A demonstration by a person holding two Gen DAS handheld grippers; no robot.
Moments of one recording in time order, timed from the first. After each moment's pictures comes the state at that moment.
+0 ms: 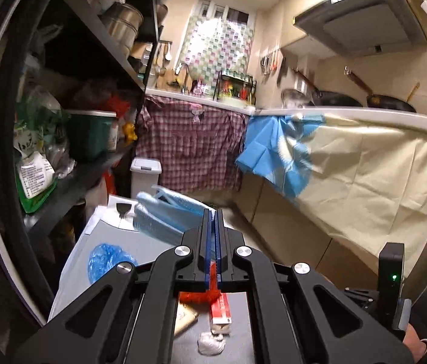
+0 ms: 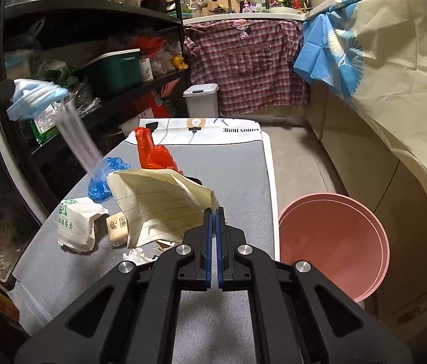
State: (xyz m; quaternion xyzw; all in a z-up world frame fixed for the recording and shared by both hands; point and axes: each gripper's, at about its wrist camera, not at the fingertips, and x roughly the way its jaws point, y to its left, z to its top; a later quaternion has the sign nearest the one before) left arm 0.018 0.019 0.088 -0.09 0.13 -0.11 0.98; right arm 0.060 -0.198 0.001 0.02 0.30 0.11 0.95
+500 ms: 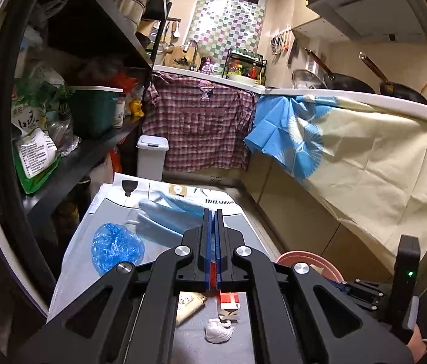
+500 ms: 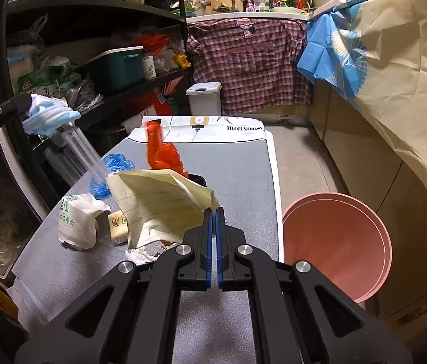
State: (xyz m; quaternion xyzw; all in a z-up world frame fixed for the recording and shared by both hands) left arm 0.031 0.030 0.079 -0.10 0.17 -0.10 0.98; right arm 0.061 -0.195 0.000 0.02 0.30 0.11 0.95
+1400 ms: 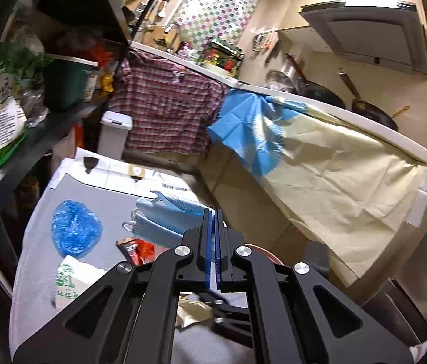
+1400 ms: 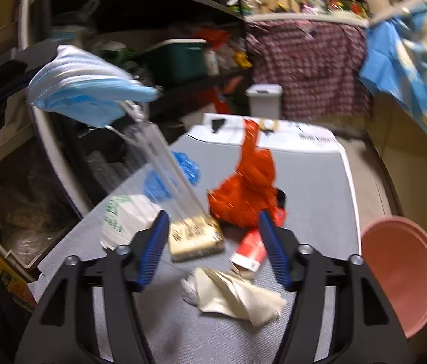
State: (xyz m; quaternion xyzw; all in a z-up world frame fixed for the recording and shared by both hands) left arm 0.025 0.041 0.088 -0.17 0.20 -0.21 0.94; right arm 0.087 -0.120 -0.009 0.00 0.28 0.25 0.93
